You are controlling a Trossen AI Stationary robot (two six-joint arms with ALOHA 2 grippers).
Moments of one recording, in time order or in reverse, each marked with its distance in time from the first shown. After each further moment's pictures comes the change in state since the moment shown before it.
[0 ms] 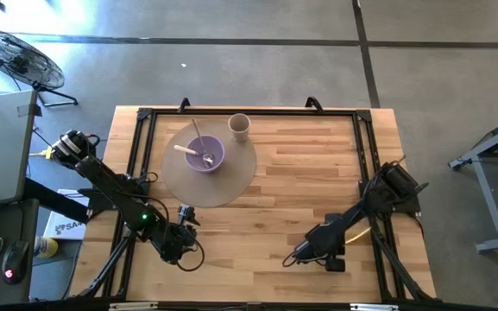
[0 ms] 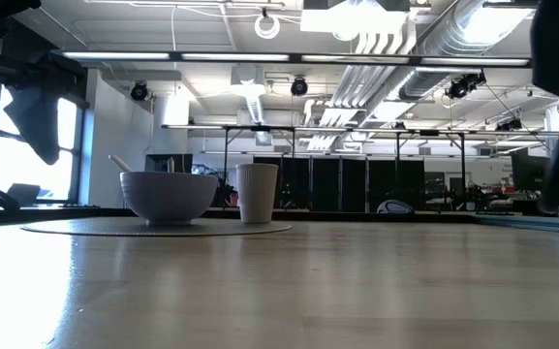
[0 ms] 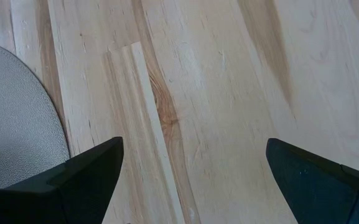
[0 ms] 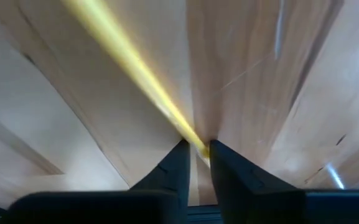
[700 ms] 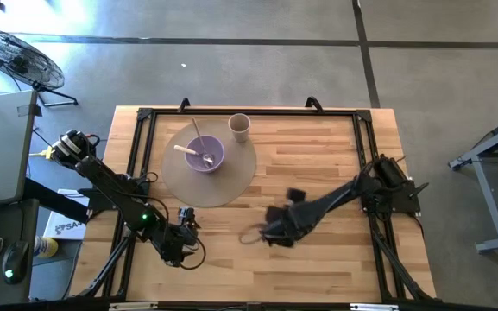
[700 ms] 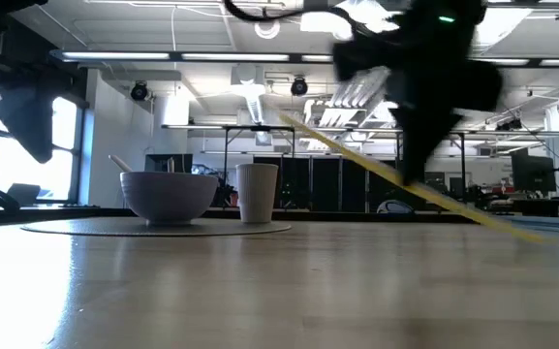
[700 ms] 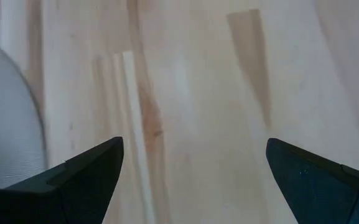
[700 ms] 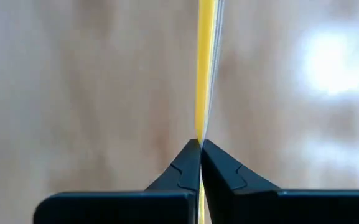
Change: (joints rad) left arm 0.000 0.000 0.000 0.053 0.022 -0.108; right arm -0.193 0.005 0.330 0.009 0.610 -0.001
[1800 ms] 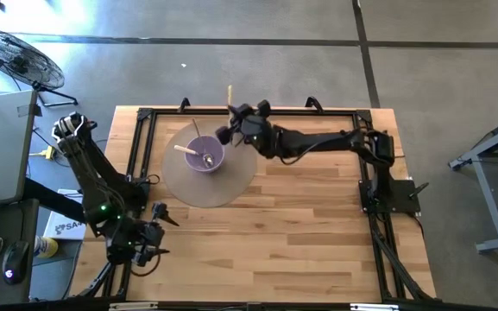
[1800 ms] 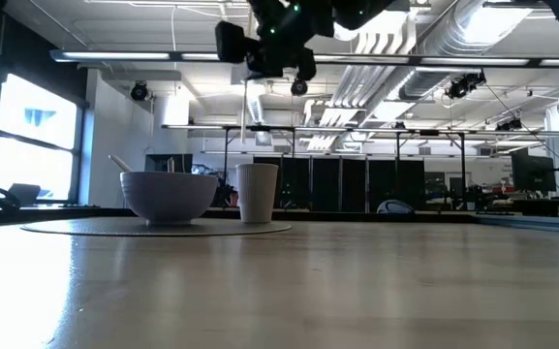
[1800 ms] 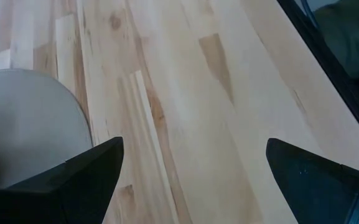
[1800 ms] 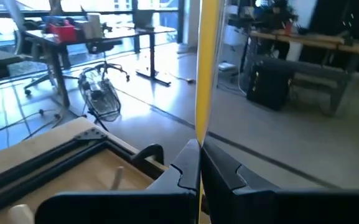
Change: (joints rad) left arm -0.314 -0.299 0.039 -0.323 -0.238 -0.104; right arm -0.544 -0.005 0.152 1.275 0.436 -0.523
